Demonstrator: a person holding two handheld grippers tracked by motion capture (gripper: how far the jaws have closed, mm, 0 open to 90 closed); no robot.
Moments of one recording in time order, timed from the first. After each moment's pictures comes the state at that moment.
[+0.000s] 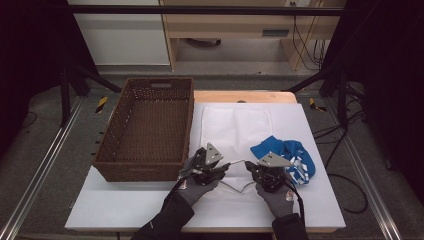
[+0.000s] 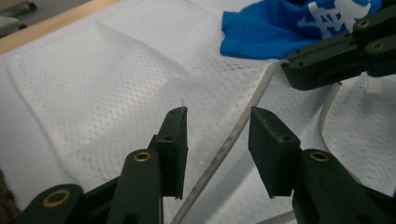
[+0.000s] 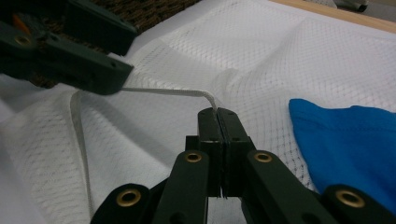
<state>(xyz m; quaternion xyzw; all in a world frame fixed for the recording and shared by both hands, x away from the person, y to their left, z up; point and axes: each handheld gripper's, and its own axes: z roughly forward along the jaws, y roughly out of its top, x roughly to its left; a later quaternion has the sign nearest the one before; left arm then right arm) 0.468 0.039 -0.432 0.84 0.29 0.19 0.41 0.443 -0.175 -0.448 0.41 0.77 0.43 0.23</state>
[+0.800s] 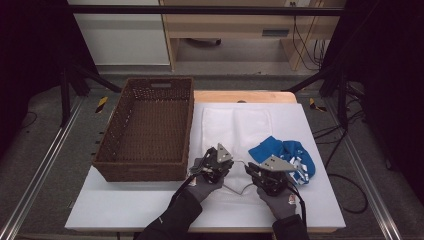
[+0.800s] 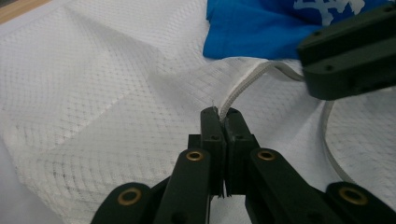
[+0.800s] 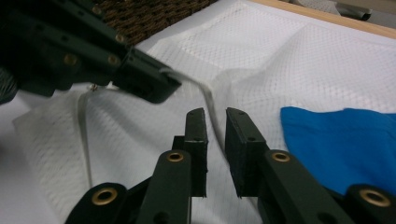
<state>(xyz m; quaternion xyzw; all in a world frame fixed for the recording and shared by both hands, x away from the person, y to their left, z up) 0.477 0.022 -0.441 0.85 0.29 0.16 0.40 0.430 -0.181 -0.448 0.39 0.77 0.44 0.23</state>
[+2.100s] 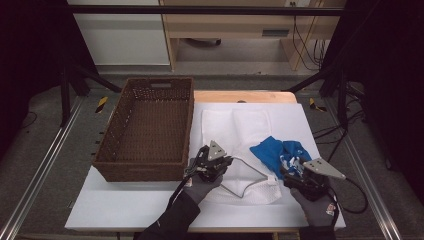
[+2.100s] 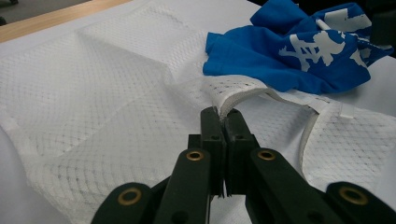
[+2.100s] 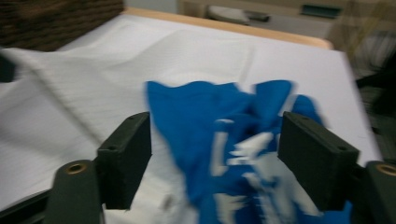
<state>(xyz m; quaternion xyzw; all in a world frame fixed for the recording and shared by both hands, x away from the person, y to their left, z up) 0.470 0.032 -0.427 0.82 0.32 0.15 0.46 0.411 -0.270 -0.428 0.50 0.68 0.42 0.33</state>
